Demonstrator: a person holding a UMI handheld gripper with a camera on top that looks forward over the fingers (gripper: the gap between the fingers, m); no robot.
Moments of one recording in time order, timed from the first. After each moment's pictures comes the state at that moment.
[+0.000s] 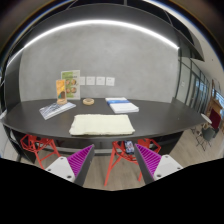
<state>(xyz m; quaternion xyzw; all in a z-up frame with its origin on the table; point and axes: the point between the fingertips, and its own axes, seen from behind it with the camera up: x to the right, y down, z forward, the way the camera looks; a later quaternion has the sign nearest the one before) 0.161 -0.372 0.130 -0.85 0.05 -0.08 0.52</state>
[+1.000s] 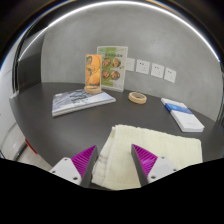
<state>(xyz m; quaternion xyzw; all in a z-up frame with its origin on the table) 0.003 -0.075 -0.002 -0.86 -0.13 0.02 0.49</state>
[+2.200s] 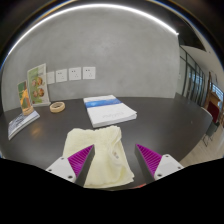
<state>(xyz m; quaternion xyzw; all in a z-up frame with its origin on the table) 0.313 -0.092 0.046 -0.85 0.10 -0.09 0.50</state>
